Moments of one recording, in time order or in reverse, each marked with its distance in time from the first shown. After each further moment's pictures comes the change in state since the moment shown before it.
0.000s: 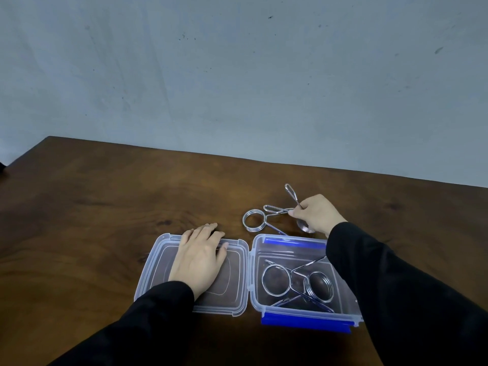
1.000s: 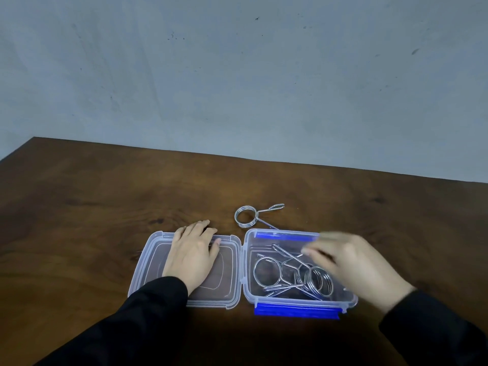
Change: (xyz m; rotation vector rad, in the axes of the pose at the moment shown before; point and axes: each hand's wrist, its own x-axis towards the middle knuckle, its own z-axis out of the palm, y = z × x) left_hand -0.001 0.003 -0.004 0.001 0.005 -0.008; right_hand -0.142 0.041 -0.032 -0.429 0.166 -0.778
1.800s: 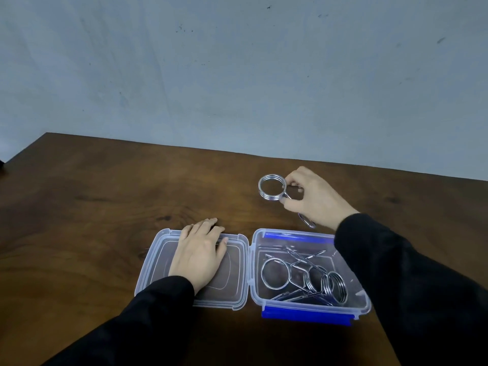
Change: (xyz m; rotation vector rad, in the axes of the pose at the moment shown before) left_hand -0.001 -0.002 0.003 -0.017 0.008 0.013; right_hand 0.124 0.024 0.019 0.308 0.001 0.181
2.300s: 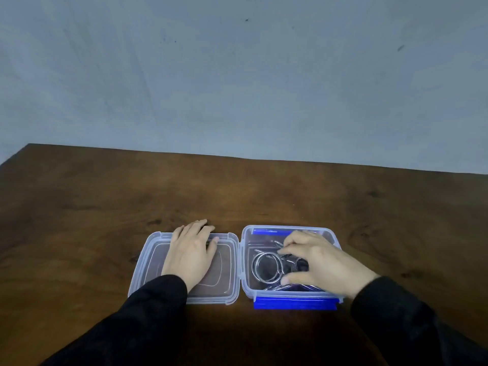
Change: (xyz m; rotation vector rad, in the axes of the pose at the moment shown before) left_hand 0.000 0.002 -0.007 -0.041 -0.073 -0.010; right_hand -0.122 -0.004 0.019 -0.208 -0.291 -0.073
